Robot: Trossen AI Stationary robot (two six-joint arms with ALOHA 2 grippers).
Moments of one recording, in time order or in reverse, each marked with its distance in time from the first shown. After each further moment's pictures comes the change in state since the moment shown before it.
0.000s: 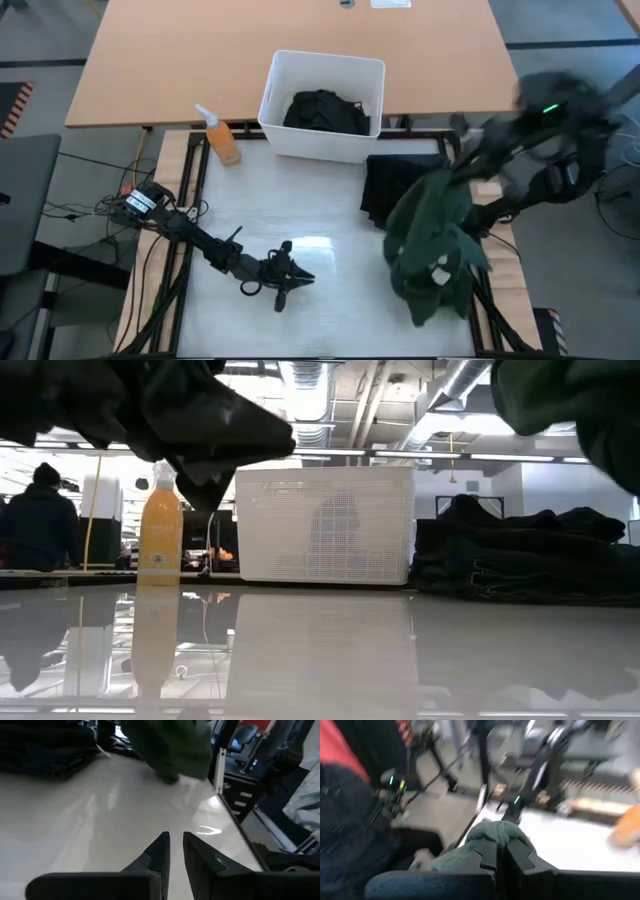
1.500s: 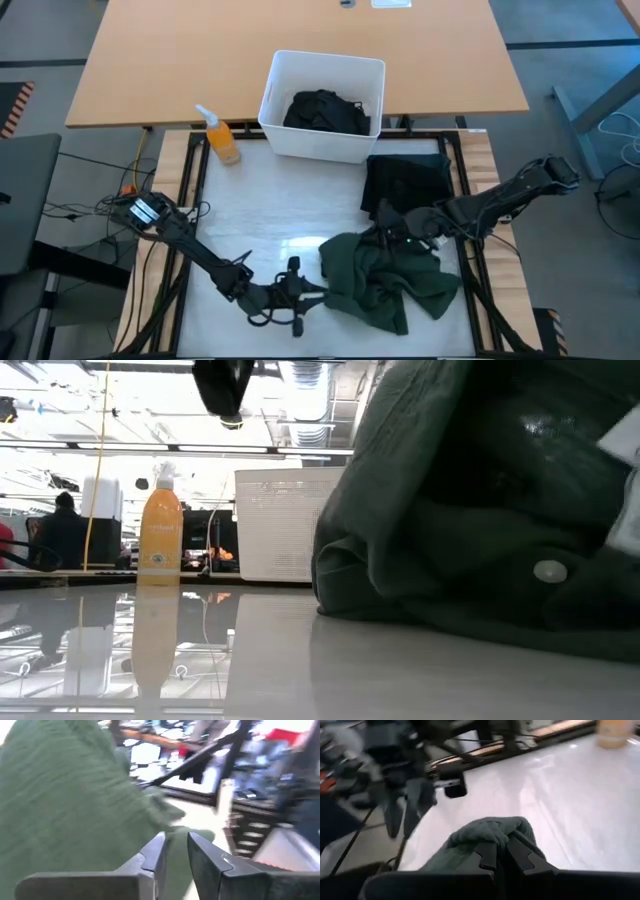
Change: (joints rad) left arm -0.125 0.072 0.371 -0.252 -0.305 0.067; right arm 0.376 -0.108 -1.430 1.323 0.710 0.527
